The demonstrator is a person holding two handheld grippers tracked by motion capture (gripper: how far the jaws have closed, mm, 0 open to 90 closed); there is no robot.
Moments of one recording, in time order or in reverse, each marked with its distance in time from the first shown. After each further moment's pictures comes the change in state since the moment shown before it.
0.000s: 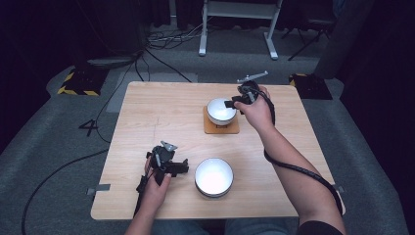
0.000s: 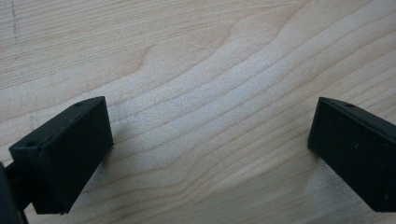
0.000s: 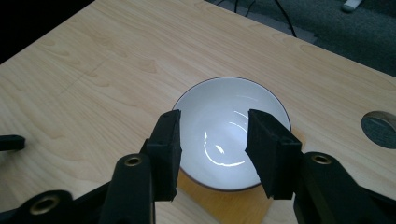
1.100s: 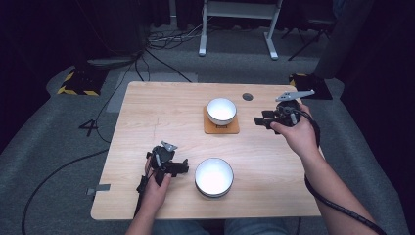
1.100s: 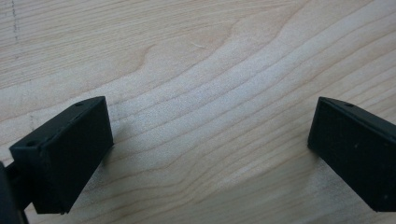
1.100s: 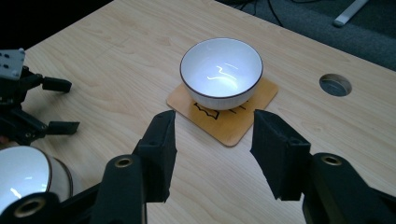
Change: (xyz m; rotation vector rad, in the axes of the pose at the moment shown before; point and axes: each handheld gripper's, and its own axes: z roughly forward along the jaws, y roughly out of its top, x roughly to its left) left arm 0.000 0.000 0.000 0.001 0.000 -0.001; right arm 0.003 -0.068 -0.114 -0.048 -0.006 -0.047
